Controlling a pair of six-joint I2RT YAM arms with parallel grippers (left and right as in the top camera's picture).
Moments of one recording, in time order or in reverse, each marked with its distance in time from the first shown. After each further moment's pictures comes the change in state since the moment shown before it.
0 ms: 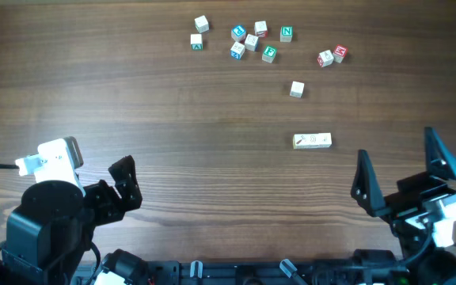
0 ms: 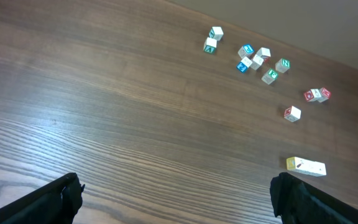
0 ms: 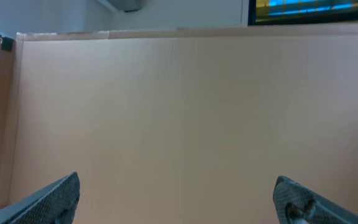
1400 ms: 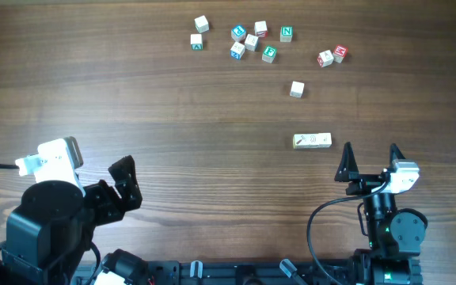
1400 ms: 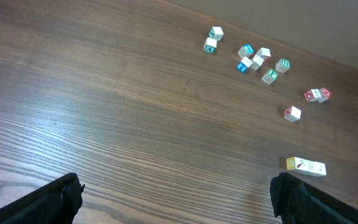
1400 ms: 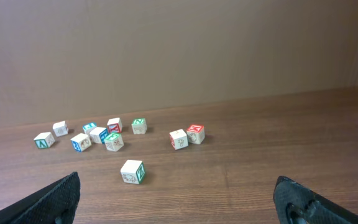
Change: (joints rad) left arm 0.000 0.000 0.000 0.000 0.000 0.000; right arm -0.027 -0.119 -0.427 -0.238 0.263 0.021
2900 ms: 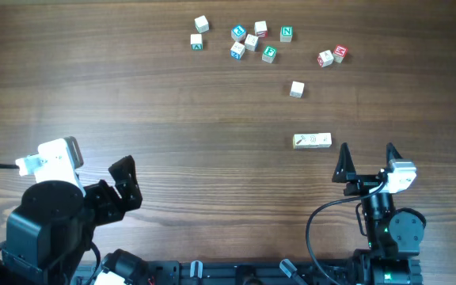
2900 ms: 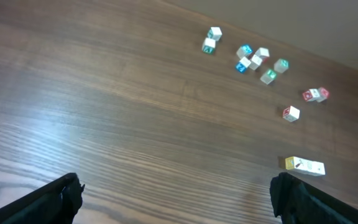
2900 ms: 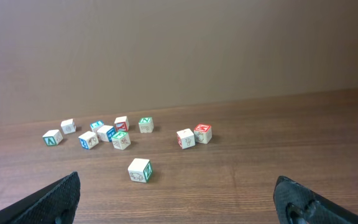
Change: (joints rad) left arm -0.010 0.000 0.000 0.008 -0.004 0.000; right arm 0.028 0.000 0.000 0.000 0.000 0.000
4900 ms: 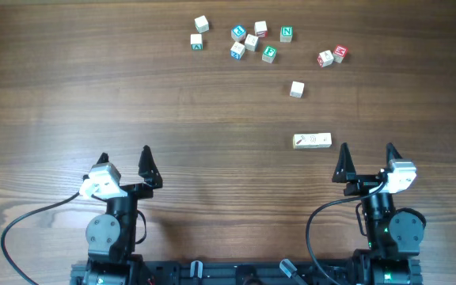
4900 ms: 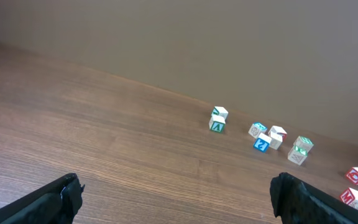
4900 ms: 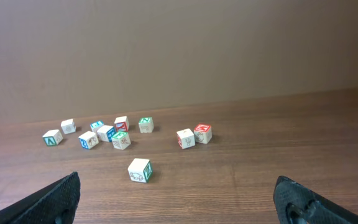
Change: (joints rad) left arm 0.353 -0.734 -1.392 1.301 0.177 0.297; right arm 0.000 0.000 0.000 0.000 0.000 0.000
